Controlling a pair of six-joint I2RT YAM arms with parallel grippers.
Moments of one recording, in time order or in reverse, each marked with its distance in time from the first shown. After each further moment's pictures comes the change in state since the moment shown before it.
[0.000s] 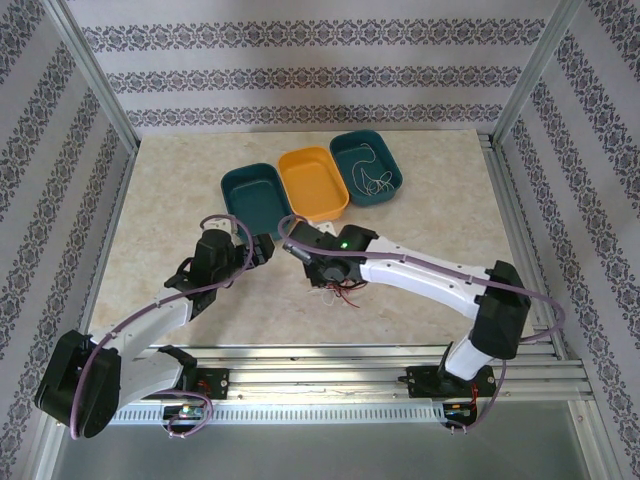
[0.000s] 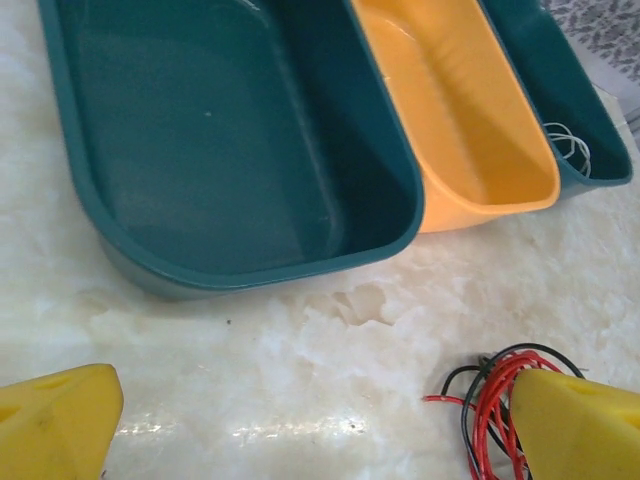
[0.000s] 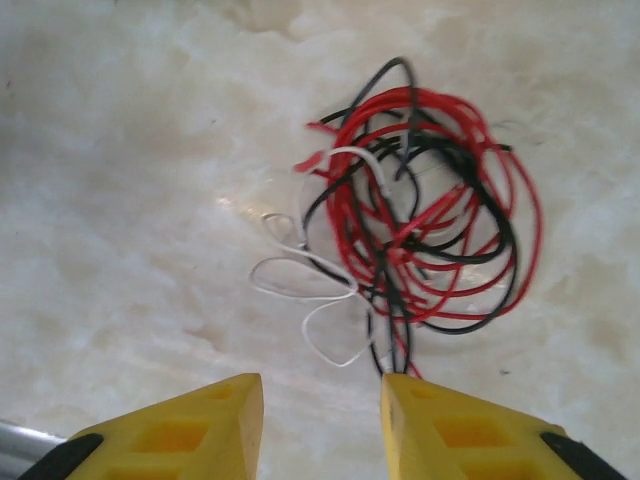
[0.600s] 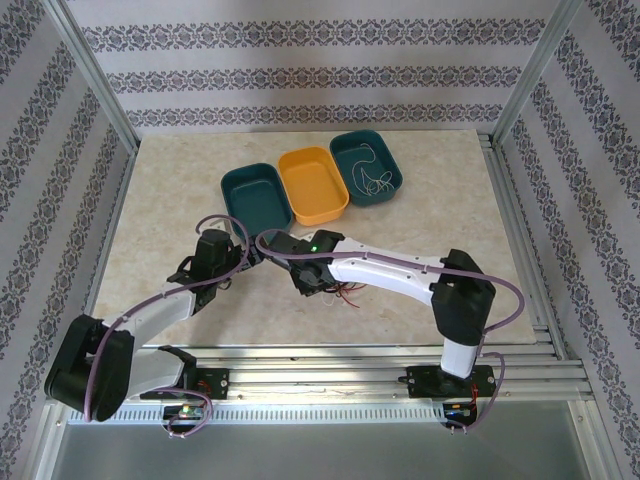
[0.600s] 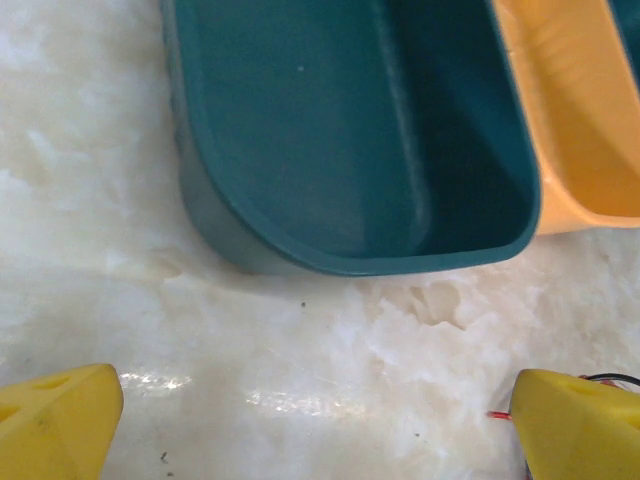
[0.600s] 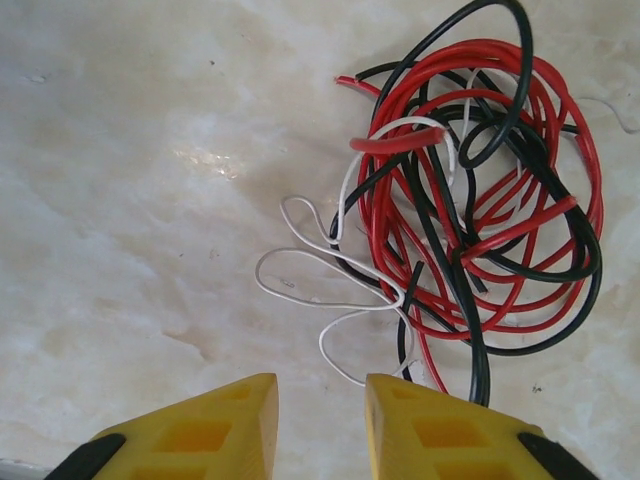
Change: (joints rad) left arm 0.059 0.100 -0.017 0.008 0.016 -0.076; right arm 0.007 0.178 0.036 -0.003 -0.015 -0.053
